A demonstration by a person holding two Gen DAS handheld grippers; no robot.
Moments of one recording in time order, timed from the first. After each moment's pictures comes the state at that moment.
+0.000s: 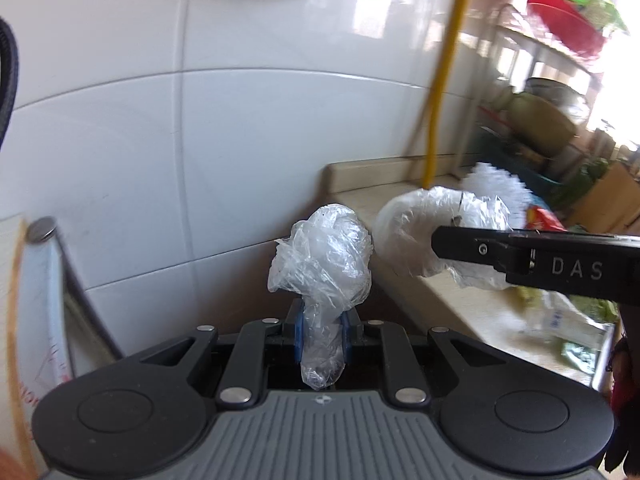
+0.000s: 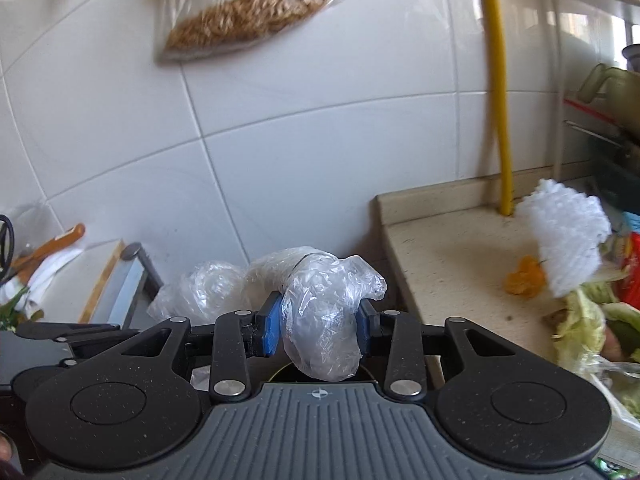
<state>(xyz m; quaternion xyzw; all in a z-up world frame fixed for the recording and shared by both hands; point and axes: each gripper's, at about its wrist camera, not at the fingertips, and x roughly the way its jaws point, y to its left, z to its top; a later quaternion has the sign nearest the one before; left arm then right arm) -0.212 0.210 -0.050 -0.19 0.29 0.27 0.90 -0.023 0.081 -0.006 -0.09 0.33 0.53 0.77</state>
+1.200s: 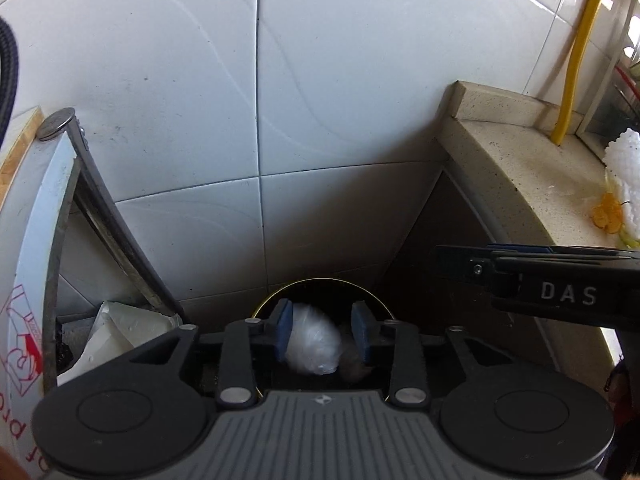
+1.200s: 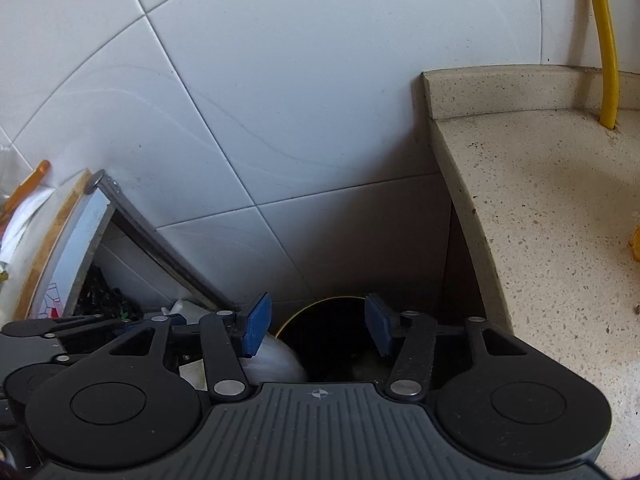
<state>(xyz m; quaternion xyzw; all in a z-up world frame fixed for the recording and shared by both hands) -0.168 0.266 -0.128 -0.25 0.38 0.38 0.80 0.046 0.165 -0.109 -0.13 0.45 0.56 0.68</state>
